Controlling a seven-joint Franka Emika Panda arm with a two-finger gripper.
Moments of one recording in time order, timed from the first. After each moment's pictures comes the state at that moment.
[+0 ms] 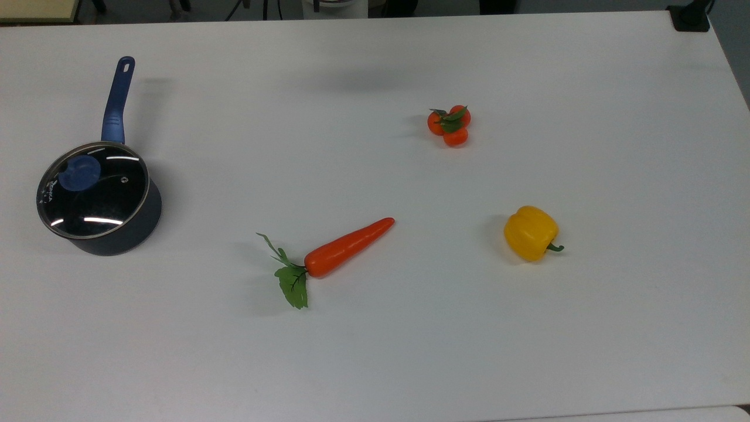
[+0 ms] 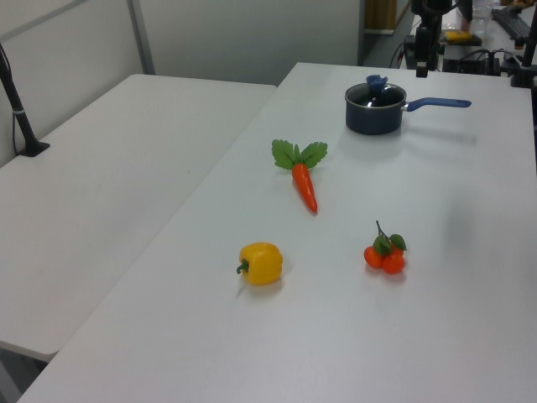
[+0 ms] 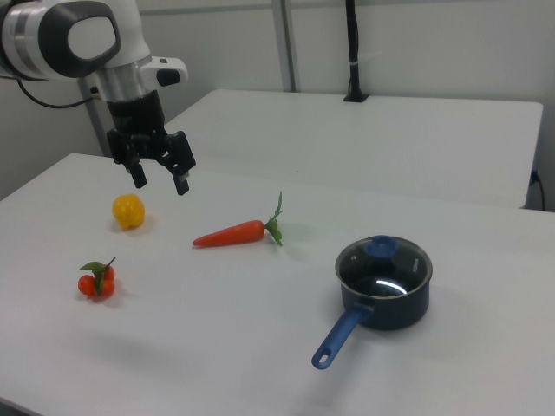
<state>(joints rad) 0.10 -0.07 -0.05 -1.73 -0.06 1.65 -0.01</state>
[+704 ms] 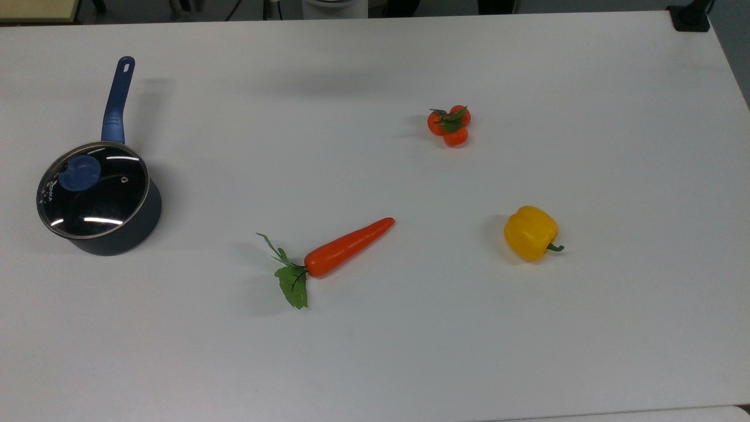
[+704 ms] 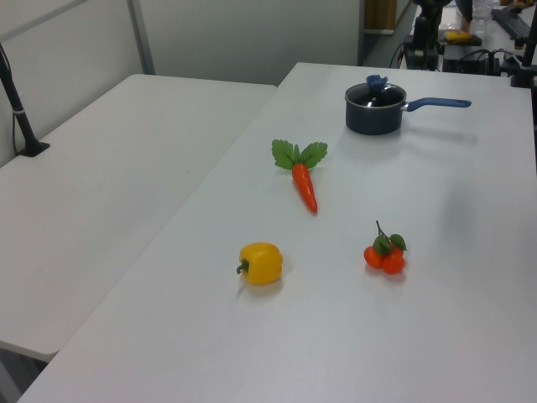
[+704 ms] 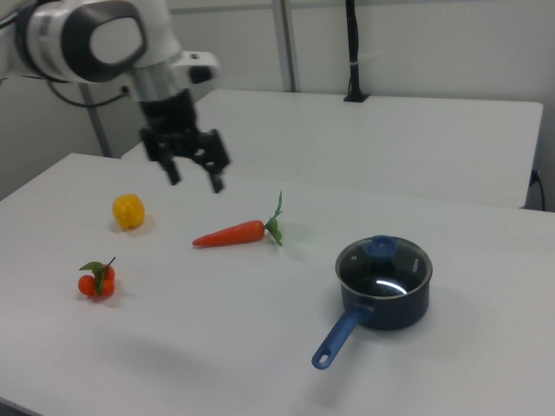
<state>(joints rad) -0.02 -0.06 -0.06 -1.72 -0.06 1.73 -0.09</state>
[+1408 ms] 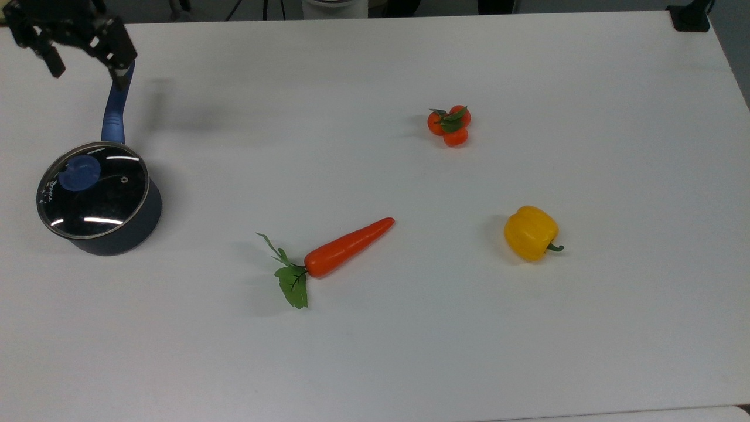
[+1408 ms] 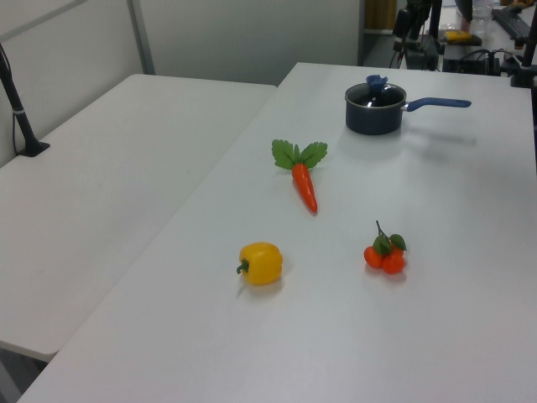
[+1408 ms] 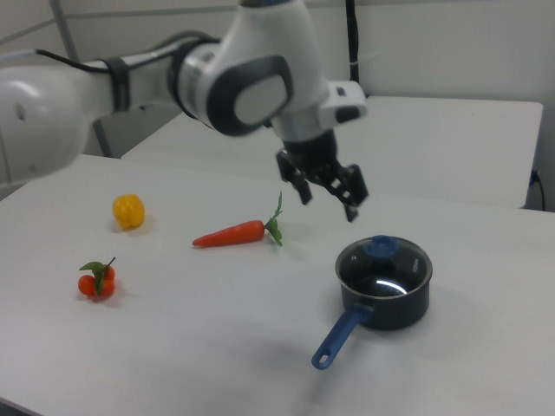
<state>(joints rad) -0.32 0.24 -0.07 -1.52 0.05 1.97 -0.23</state>
